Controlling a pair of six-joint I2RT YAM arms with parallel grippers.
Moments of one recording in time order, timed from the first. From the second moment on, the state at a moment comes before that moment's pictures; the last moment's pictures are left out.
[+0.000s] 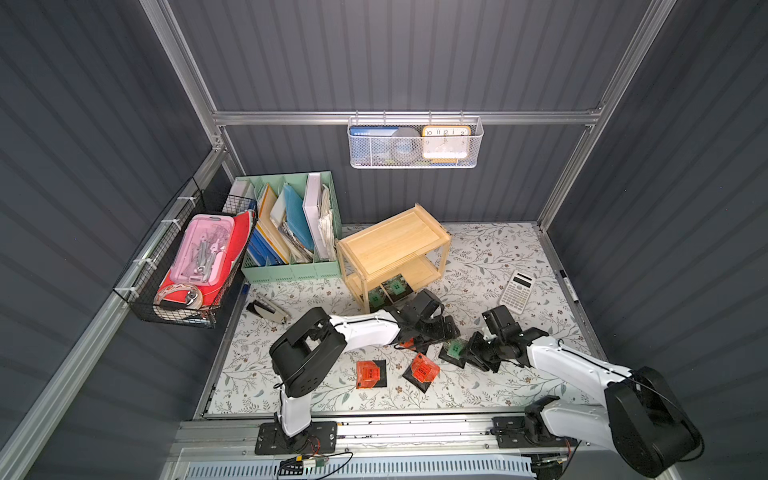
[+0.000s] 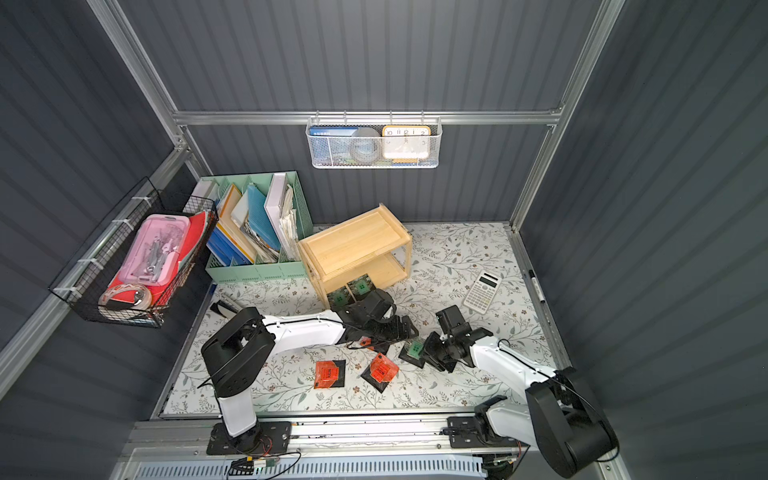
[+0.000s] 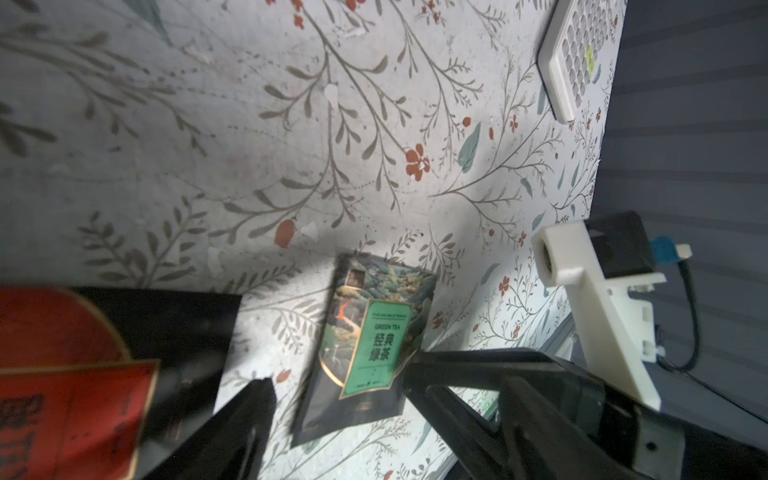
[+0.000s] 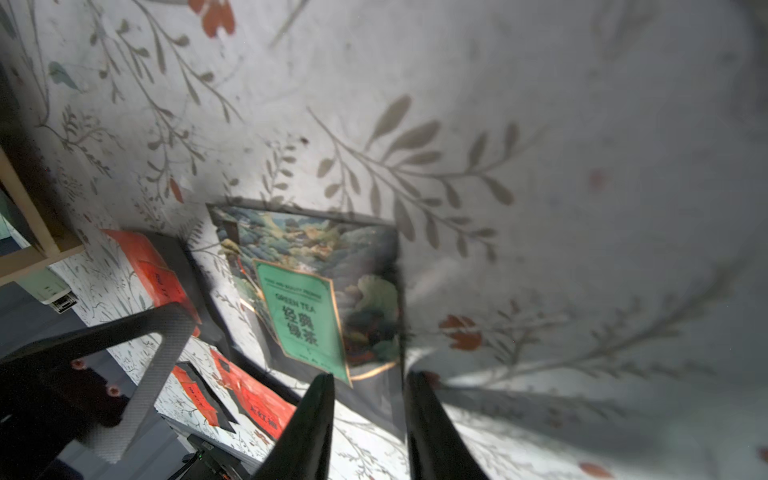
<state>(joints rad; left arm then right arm) -0.90 1.87 1.14 -0.13 0.31 -1.00 0.38 1.24 0.48 -0.41 -0.34 1.02</state>
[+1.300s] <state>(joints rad) -0.86 1.86 1.20 -0.26 0.27 -0.95 0.35 1.25 0.61 -0.41 -0.30 1.03</state>
